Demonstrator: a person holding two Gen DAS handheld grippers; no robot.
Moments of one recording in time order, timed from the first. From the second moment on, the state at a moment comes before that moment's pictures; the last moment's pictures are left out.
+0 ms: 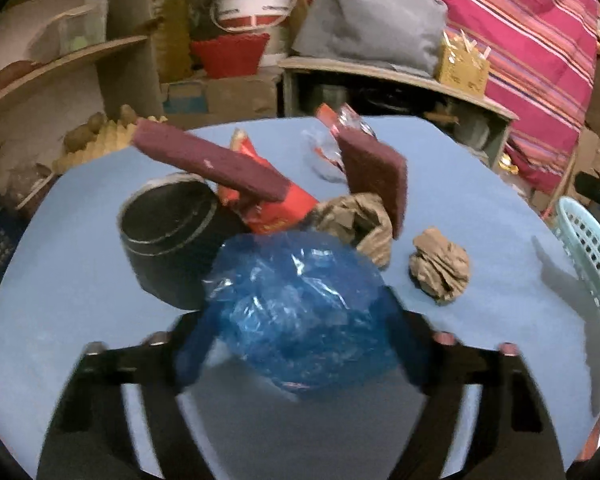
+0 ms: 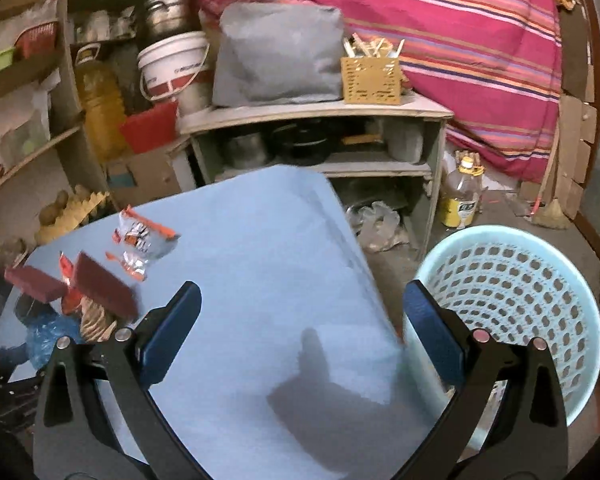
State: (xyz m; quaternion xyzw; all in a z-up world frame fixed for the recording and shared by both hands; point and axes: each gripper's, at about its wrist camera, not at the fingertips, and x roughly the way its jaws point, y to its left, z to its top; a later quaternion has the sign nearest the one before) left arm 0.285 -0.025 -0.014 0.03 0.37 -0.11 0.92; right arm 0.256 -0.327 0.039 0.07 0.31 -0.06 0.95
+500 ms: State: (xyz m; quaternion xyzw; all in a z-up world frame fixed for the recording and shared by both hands) left arm 0.251 0.024 0.023 0.02 0.32 -0.09 0.94; right arm 0.256 -0.228 0.012 -0.01 0.34 0.02 0.94
